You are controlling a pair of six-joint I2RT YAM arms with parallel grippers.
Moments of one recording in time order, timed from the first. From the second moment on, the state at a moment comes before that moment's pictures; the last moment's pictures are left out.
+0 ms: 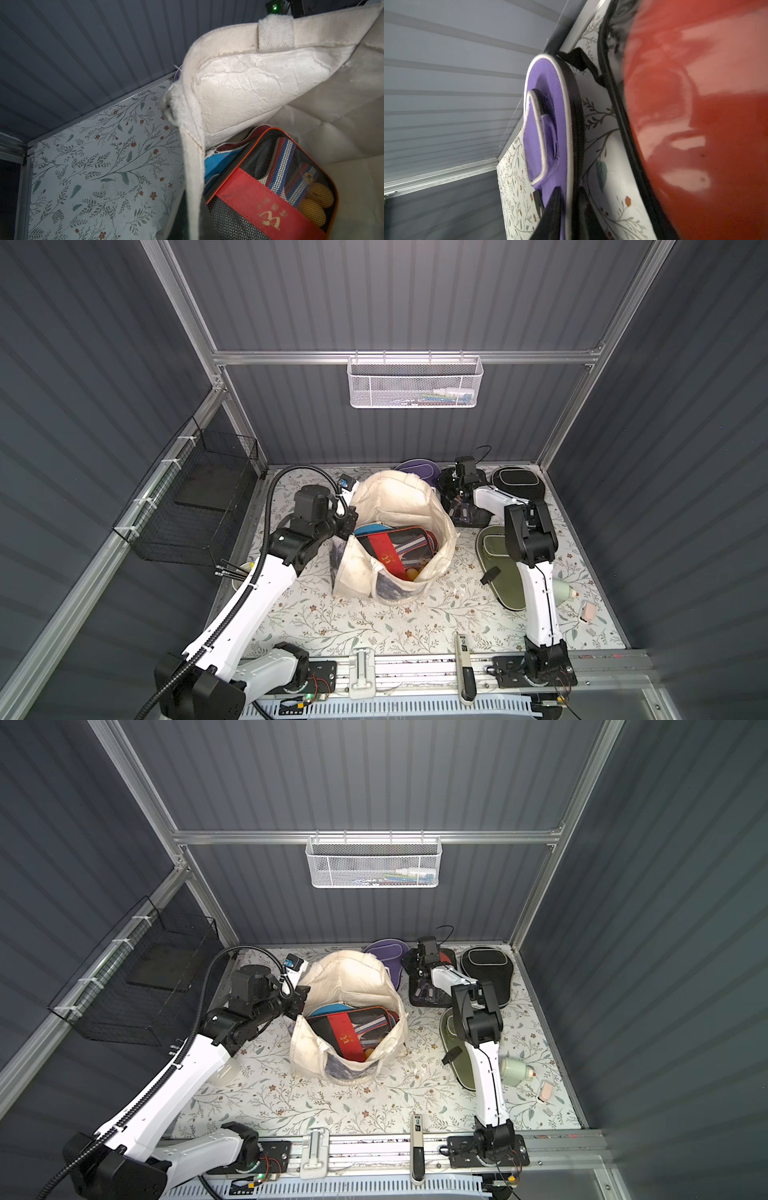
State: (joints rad) left arm -0.42 1.14 1.09 -0.48 0.10 0.17; right arm 0.25 2.36 1.77 -0.03 -0.29 1.07
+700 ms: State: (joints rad) left arm -0.42 1.13 1.09 -0.47 0.12 0.17; right arm 0.24 1.69 1.43 -0.22 -0.49 0.66
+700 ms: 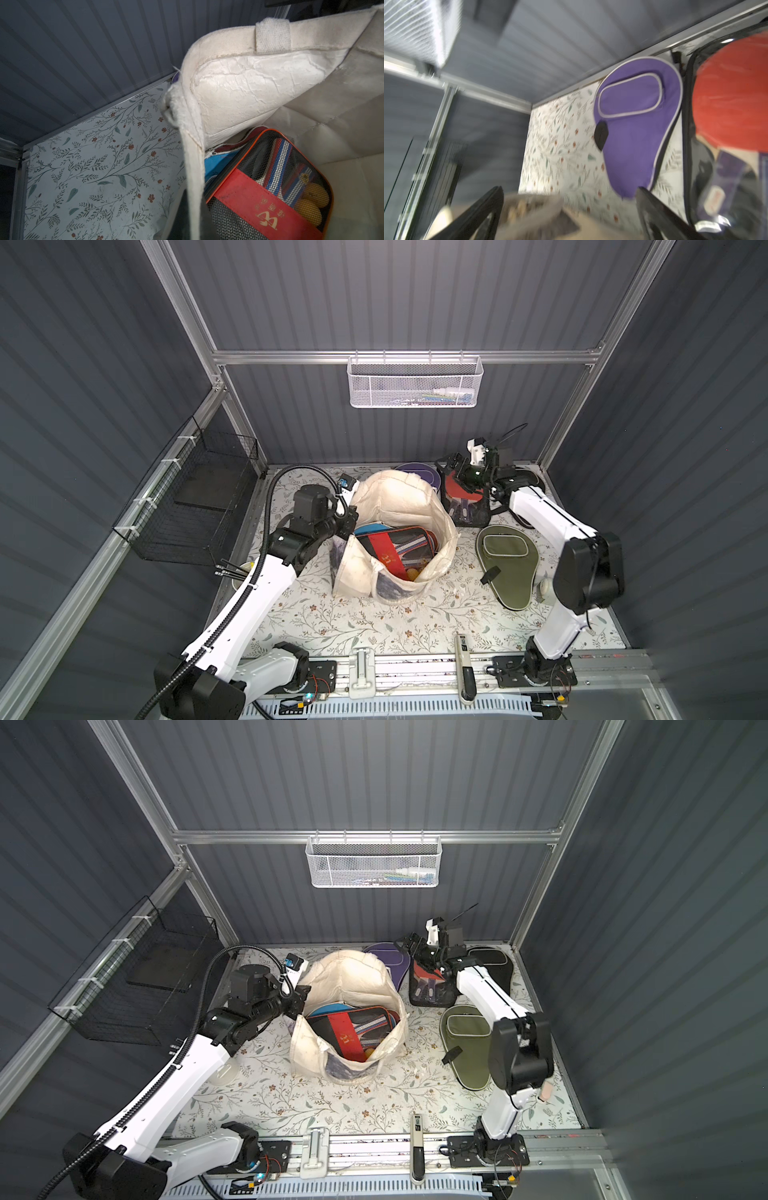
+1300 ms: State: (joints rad) left arm -0.42 1.03 1.02 -0.44 0.18 0.09; right arm 0.54 1.14 1.20 -0.77 -0.26 0.33
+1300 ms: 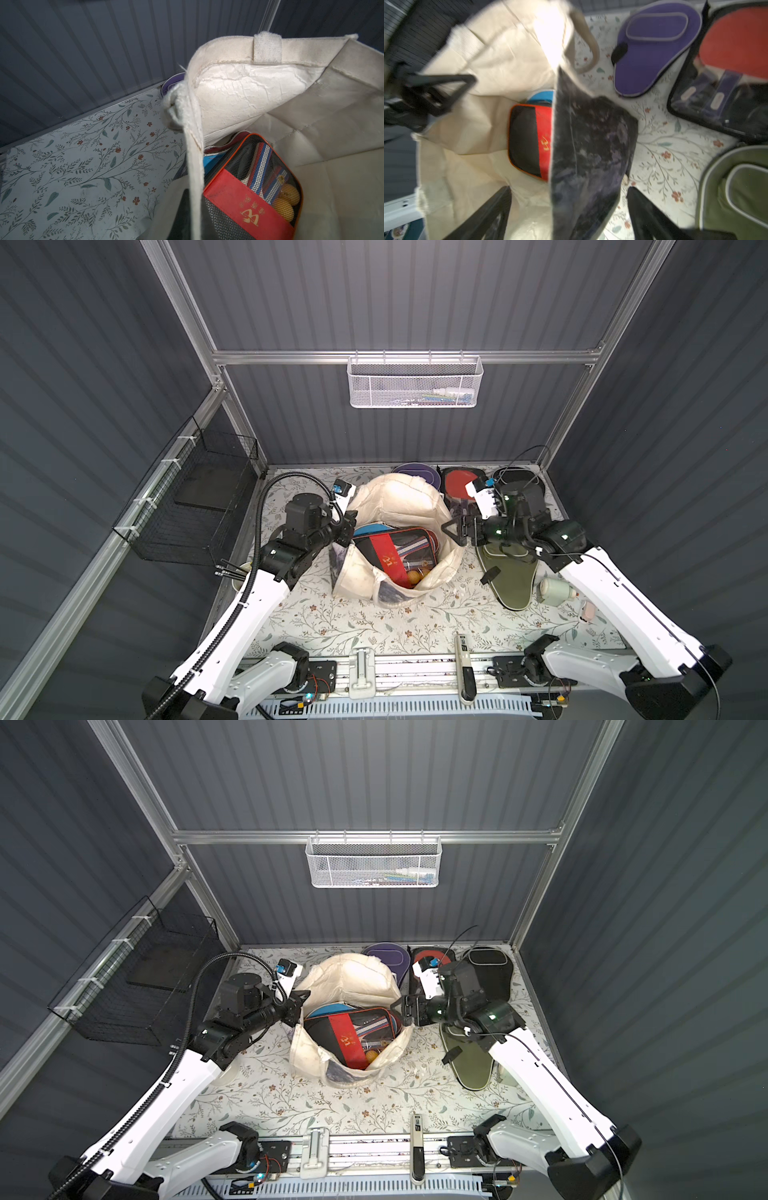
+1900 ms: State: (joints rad) left arm -0.43 1.01 1.03 -0.51 0.28 -0.02; right arm 0.73 0.95 1.27 -1.14 0.05 0.45
